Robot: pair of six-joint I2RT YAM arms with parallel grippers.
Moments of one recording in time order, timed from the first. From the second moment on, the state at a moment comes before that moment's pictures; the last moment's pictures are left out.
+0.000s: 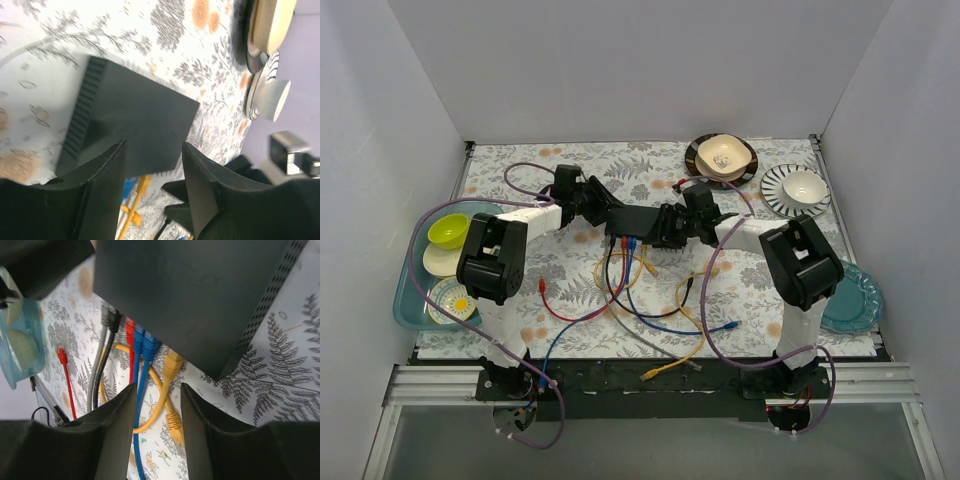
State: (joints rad) left arm -0.29 1.91 1.19 0.03 0.35 -0.98; right arm 0.52 1.86 1.08 0.08 -0.44 0.69
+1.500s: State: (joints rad) left arm -0.26 1.99 1.18 0.13 0.43 -1.01; right arm 0.46 2.13 1.01 0.58 -0.48 1.34
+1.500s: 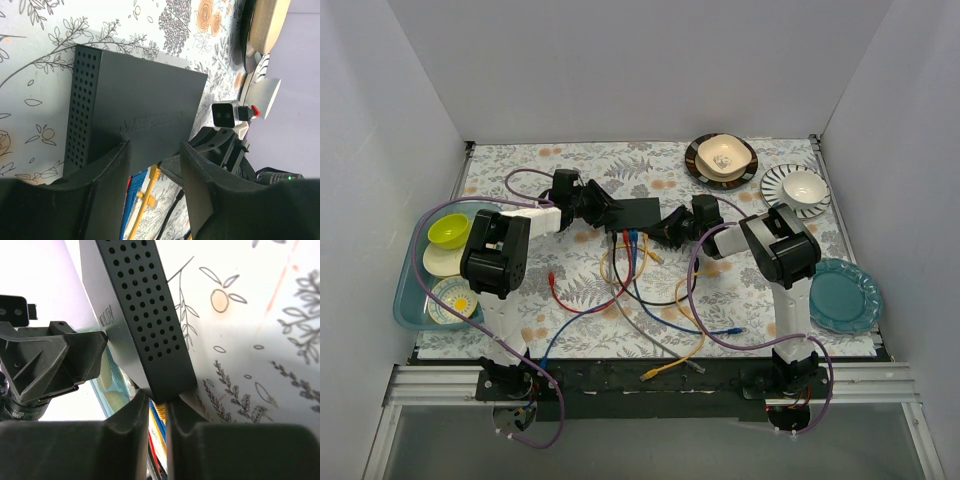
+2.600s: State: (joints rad) left arm -0.36 2.12 1.25 0.16 0.66 -1.09; right arm 0.45 2.08 0.96 0.56 -0.55 1.07
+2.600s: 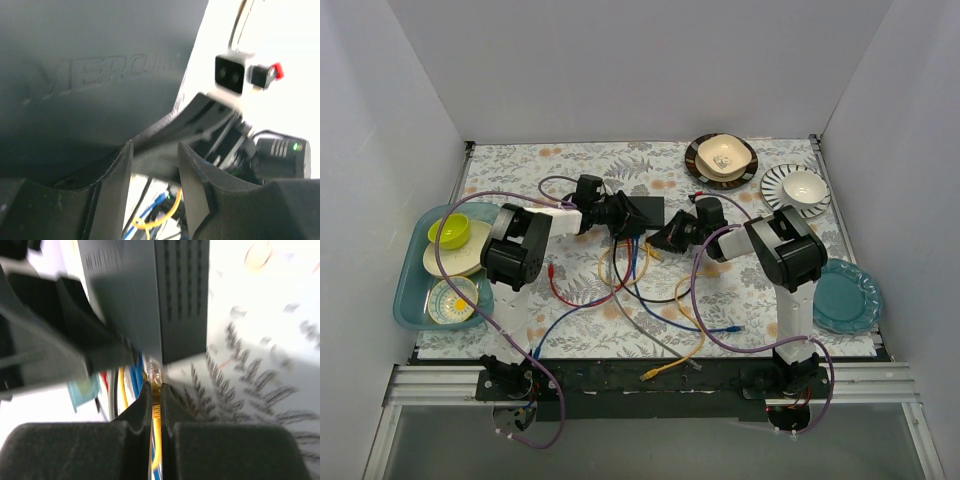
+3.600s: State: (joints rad) left arm -0.27 1.97 1.19 0.32 0.53 -1.11; right arm 0.43 1.70 1.08 0.03 -0.31 0.69
